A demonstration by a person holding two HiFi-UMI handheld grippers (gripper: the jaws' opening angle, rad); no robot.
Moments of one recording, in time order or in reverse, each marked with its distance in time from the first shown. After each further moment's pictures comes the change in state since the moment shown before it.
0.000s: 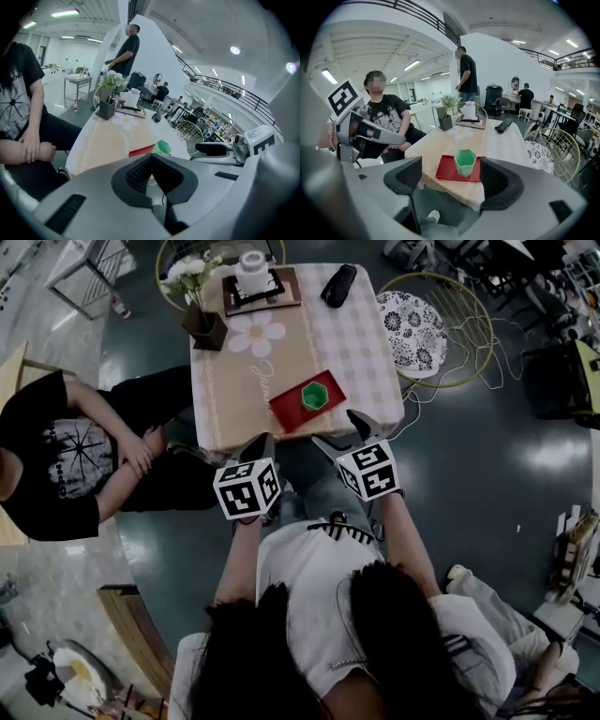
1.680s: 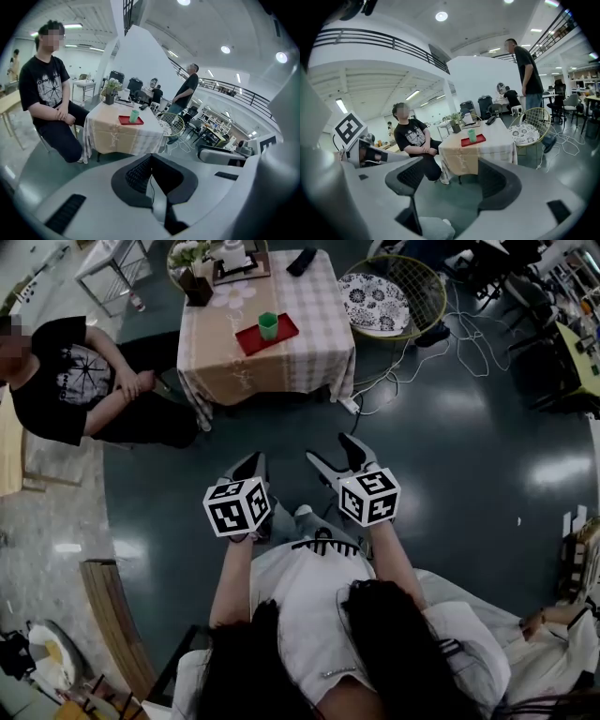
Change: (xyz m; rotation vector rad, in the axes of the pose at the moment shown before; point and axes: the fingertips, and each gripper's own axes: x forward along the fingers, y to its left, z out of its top) left arm -0.184 -0.157 -0.239 0.023 -0.072 0.024; right arm -0.273 0.098 -0.185 0.216 -0.265 0.075
